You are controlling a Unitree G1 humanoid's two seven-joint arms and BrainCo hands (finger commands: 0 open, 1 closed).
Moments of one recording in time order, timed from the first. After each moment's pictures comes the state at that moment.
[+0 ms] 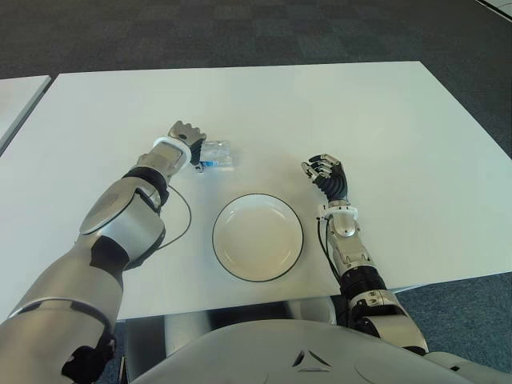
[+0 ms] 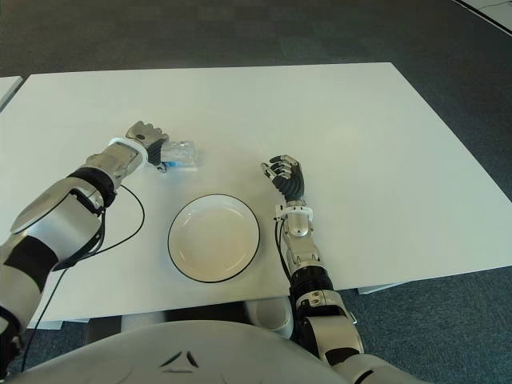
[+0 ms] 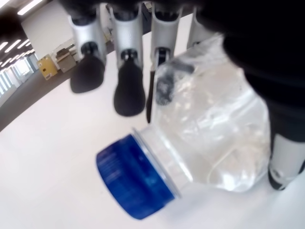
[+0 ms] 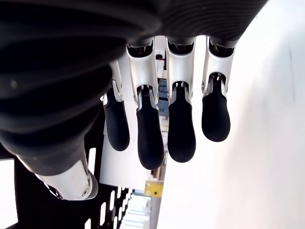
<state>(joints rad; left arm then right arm) -0.92 0.36 -0.82 1.39 0.98 -0.13 0.18 -0.21 -0.03 0.00 0.59 -0.13 -0.37 -0.19</state>
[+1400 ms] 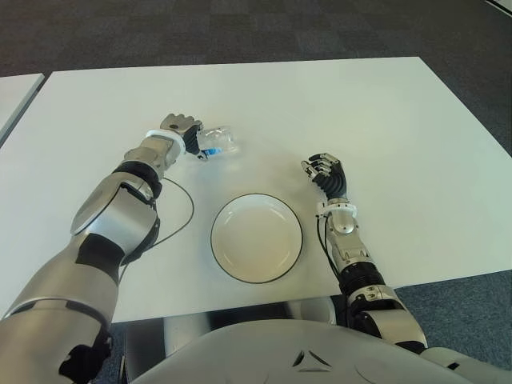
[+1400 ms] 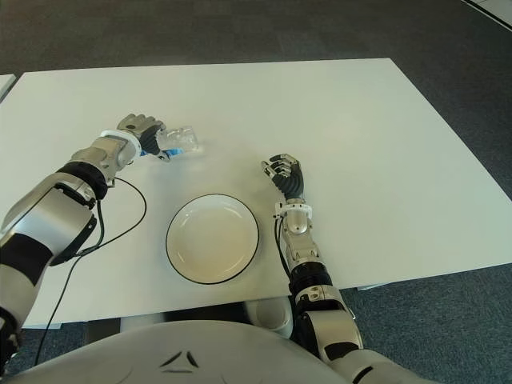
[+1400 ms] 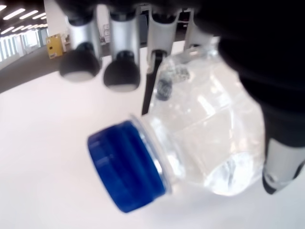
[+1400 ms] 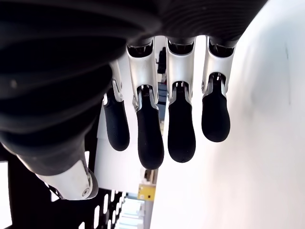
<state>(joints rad) -0.96 0.41 -0.64 1.38 0.85 -0.22 0.18 -0.25 -0.03 0.00 0.64 -0.14 -0.37 -0.21</state>
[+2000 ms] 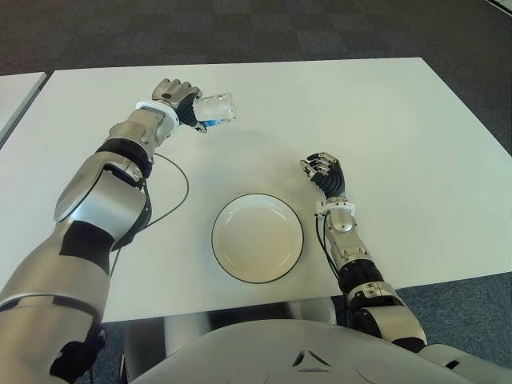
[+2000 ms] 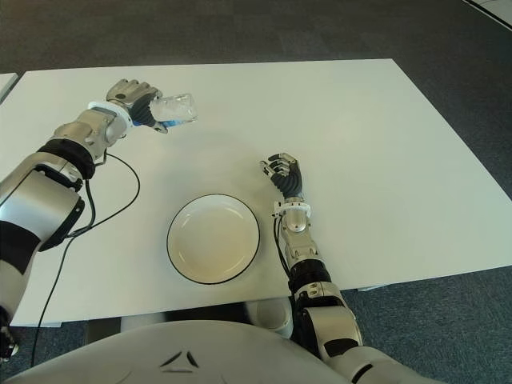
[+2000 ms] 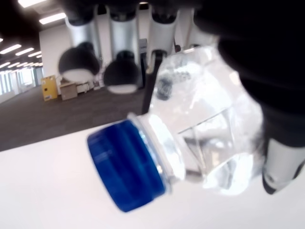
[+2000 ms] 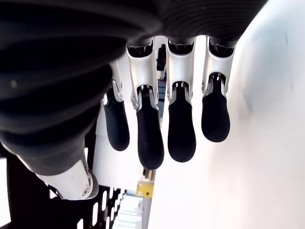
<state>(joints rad) -1.05 0.47 -0.61 1.33 0.85 -0.30 0.27 -0.27 -0.03 0.00 0.67 -0.13 -0.37 -0.21</state>
